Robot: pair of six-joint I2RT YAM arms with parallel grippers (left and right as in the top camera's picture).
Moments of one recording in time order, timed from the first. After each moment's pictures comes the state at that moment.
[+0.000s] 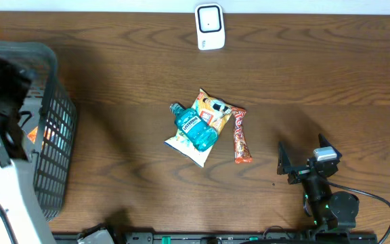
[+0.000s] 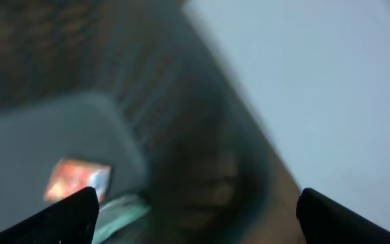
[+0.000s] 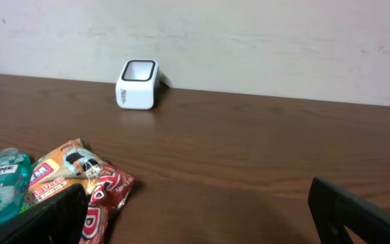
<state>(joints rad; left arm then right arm) 0.46 1.21 1.42 -0.85 -0.06 -0.73 0.01 0.02 0.01 -0.06 -0.19 -0.01</state>
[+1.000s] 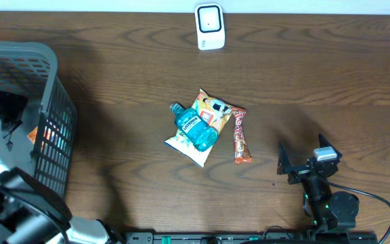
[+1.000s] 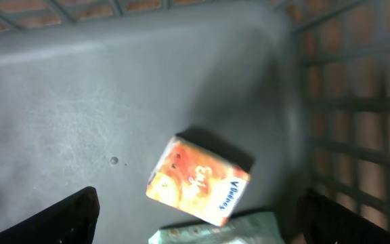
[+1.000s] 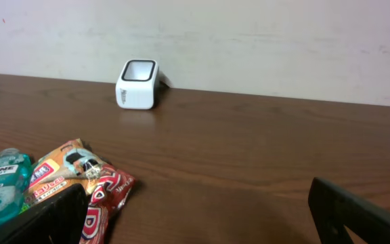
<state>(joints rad) 0.66 1.72 1.42 -0.93 -0.07 -0.68 0.01 0.02 0.01 -0.06 -0.19 -0.01</state>
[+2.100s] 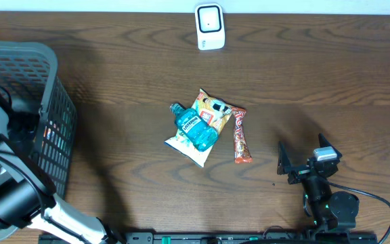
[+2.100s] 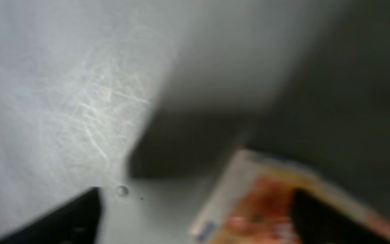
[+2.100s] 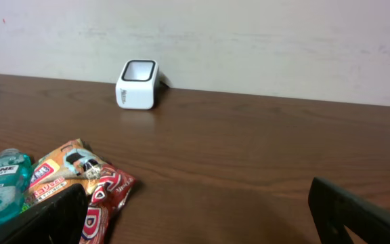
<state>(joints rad) 0.68 1.94 1.36 -0.89 -0.09 -0.65 0.01 0.02 0.01 -0.06 -0.19 -0.01</state>
